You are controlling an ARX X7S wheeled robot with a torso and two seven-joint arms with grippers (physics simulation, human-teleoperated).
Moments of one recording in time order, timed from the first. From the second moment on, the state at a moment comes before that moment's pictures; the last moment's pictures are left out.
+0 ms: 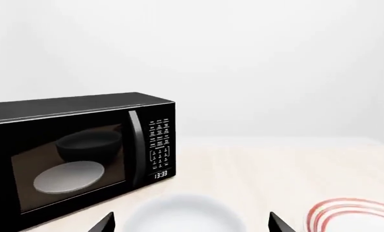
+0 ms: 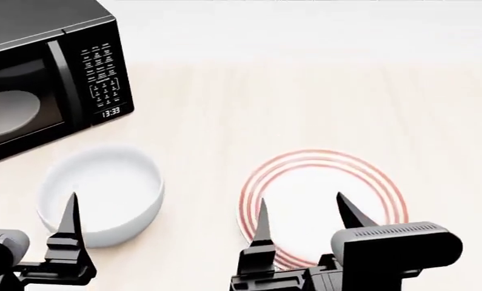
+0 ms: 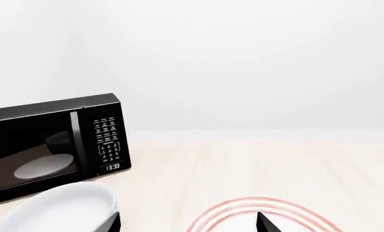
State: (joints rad) left arm -0.16 -0.15 0.02 0.60 -0.19 -0.63 -0.11; right arm 0.20 0.14 -0.01 -0.60 0.33 0.70 -0.01
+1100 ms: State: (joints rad) left arm -0.15 -0.19 -0.05 0.57 -0.23 -0.59 -0.18; right arm 0.60 0.13 0.05 -0.74 0.49 1.37 0.14
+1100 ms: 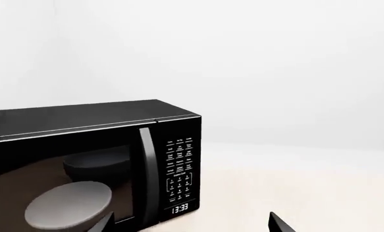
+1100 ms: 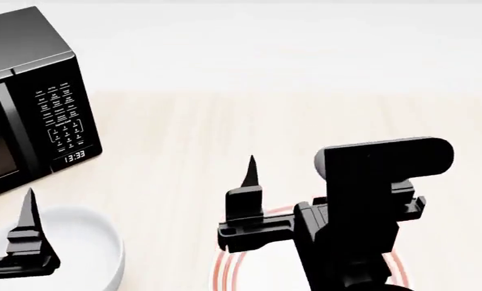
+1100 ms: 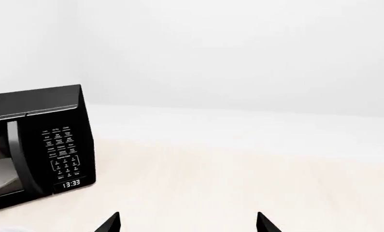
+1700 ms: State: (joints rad) left arm -0.05 -0.20 -0.30 0.52 -0.18 -0.50 -0.35; right arm 1.02 0.04 -0.07 -0.26 1.09 1.43 0.60
